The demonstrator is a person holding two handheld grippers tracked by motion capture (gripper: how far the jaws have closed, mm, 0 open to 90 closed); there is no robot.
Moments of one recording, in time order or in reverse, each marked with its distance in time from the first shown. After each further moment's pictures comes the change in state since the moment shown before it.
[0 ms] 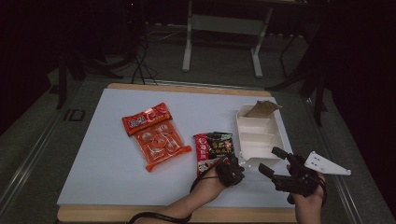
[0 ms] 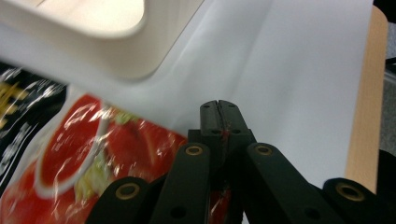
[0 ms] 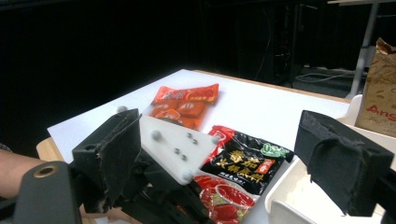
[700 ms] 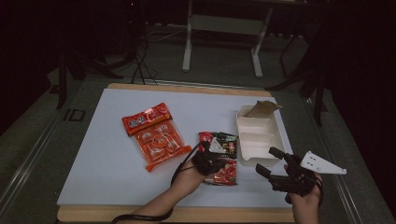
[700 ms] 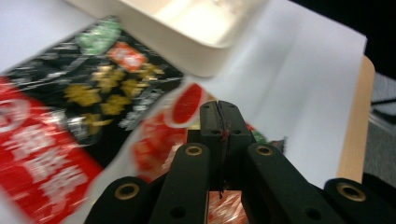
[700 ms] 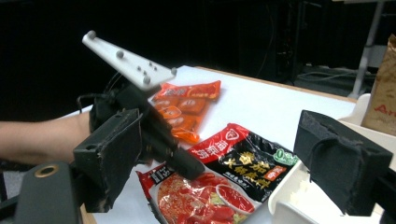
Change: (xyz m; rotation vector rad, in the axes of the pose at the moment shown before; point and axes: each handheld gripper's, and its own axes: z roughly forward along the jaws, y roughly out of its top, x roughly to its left) left arm 0.045 -0.024 -0.067 -0.145 0.030 -0.140; right arm 0.002 -0.002 0.006 0.016 0.007 -0.014
